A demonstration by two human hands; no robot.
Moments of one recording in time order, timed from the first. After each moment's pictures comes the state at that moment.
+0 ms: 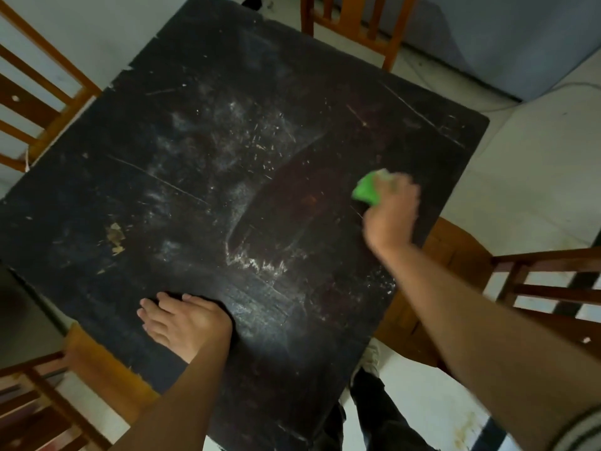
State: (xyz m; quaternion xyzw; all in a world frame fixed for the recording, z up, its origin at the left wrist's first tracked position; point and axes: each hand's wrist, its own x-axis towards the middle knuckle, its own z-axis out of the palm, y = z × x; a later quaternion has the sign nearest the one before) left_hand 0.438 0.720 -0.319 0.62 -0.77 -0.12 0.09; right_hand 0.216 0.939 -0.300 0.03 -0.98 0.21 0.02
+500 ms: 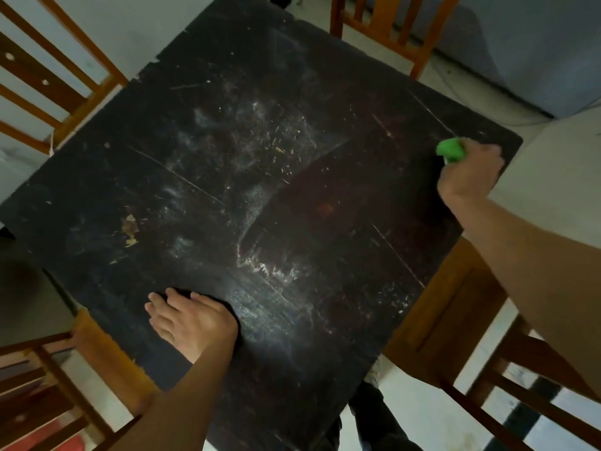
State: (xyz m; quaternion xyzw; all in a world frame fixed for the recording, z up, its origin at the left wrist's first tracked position) left_hand 0.435 0.720 -0.317 0.63 -0.76 -0.12 0.08; right_hand 0.097 0.985 -0.291 -0.11 -0.98 0.19 -0.01
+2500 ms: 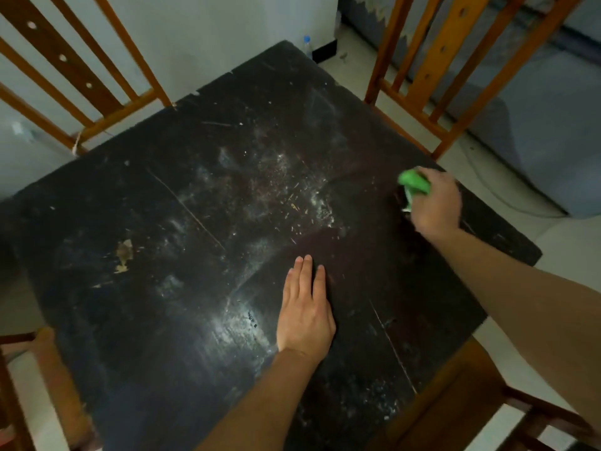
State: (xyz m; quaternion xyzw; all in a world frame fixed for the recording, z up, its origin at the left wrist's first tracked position) left_hand 0.282 0.813 -0.318 0.22 -0.96 -0.15 0.05; right_hand 0.018 0.896 -0.284 0.11 -0.95 0.28 -0.02
